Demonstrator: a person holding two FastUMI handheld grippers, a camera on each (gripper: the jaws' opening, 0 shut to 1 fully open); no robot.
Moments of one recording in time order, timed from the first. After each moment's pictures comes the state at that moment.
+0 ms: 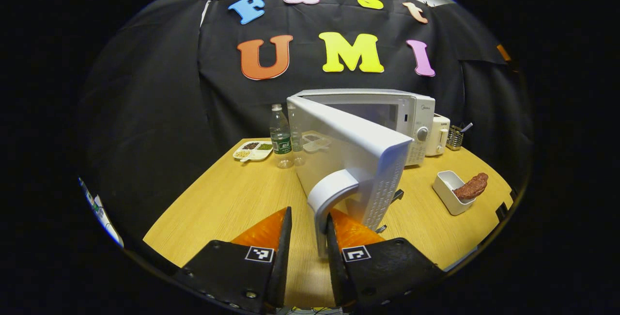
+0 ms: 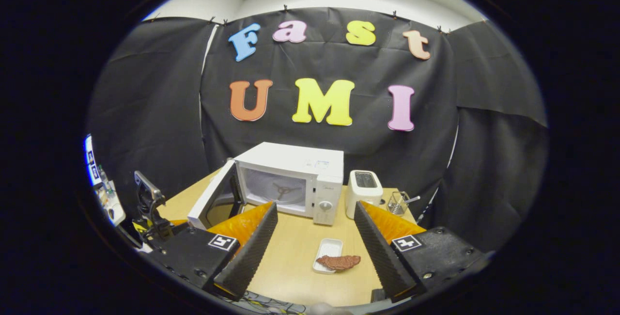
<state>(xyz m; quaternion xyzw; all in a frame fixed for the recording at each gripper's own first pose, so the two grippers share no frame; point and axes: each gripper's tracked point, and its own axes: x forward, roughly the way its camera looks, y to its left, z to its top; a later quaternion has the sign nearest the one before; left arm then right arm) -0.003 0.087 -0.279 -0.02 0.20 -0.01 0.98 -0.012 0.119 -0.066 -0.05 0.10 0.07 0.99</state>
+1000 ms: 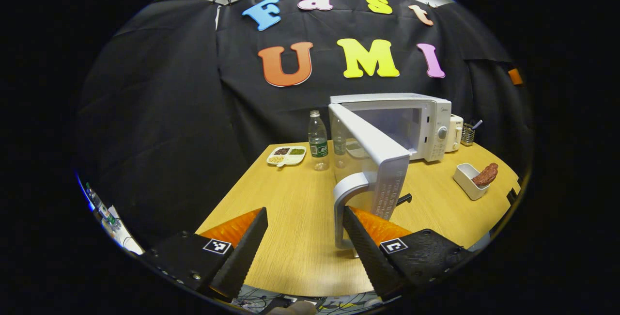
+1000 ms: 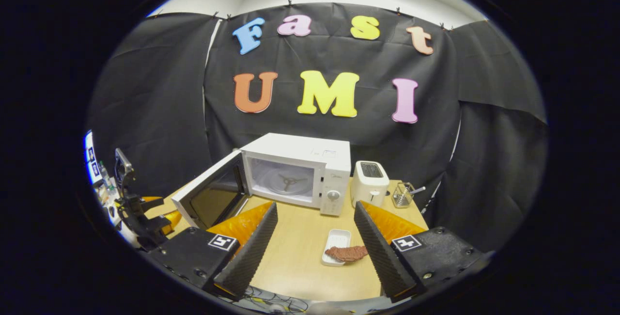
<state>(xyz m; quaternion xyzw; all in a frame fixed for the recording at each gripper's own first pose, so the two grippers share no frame) -0.037 0.190 -0.271 0.01 0.19 0.03 0.98 -0.022 0.137 -0.098 -0.05 0.12 0.08 0.99</state>
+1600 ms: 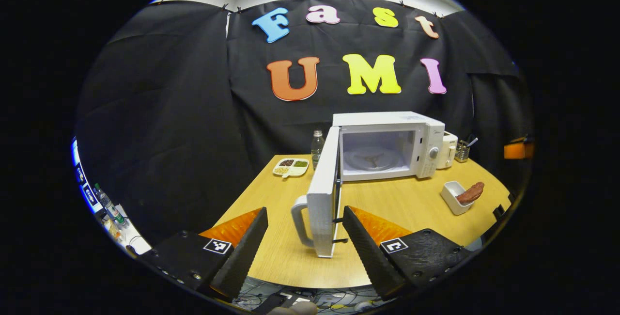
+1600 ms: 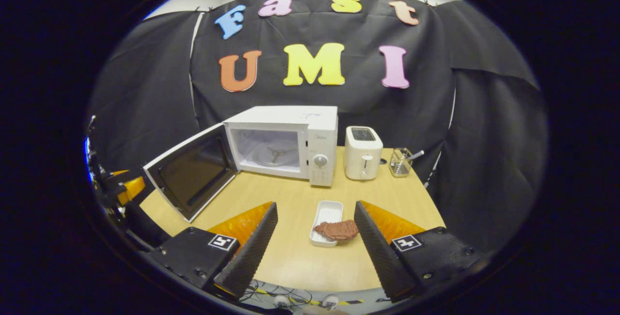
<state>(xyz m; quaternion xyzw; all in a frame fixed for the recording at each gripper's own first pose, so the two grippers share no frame) -0.072 0.163 -0.188 -0.02 0.16 0.03 0.99 -0.013 0.071 -0.202 -0.01 0.20 0.07 0.98</state>
